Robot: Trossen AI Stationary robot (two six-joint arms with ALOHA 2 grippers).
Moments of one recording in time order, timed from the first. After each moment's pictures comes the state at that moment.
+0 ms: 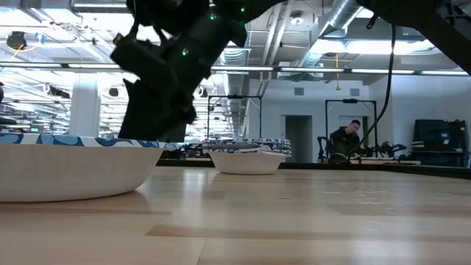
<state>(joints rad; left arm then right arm) 0.31 1.04 1.58 -1.47 0.52 0.17 0.12 2.45 2.10 -0.63 -0.05 0.05</state>
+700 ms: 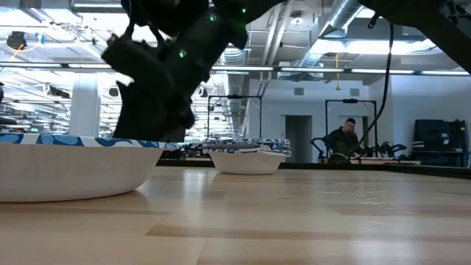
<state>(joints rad) 0.31 1.04 1.58 -1.47 0.51 0.17 0.15 2.46 2.08 -0.60 -0.05 0.08</state>
